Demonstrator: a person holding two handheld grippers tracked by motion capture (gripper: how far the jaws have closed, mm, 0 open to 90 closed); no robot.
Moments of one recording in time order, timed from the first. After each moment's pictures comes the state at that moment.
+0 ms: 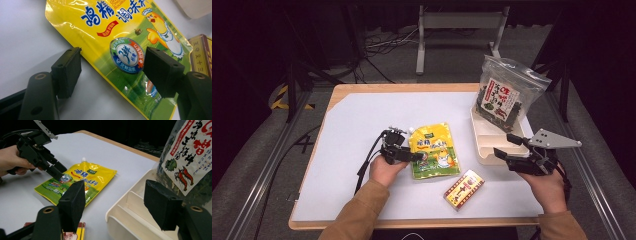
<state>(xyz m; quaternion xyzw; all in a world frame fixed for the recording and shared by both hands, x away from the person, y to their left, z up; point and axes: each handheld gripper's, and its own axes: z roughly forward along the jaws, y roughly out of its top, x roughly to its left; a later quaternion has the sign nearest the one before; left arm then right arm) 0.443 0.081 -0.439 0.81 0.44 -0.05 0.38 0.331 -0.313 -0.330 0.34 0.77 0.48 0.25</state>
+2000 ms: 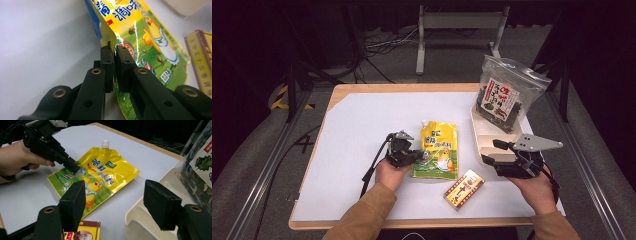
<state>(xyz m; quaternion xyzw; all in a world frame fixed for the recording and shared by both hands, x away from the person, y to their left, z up) 0.421 0.066 -0.430 0.83 0.38 0.02 0.41 0.333 -0.289 -0.342 0.31 0.80 0.47 0.22</state>
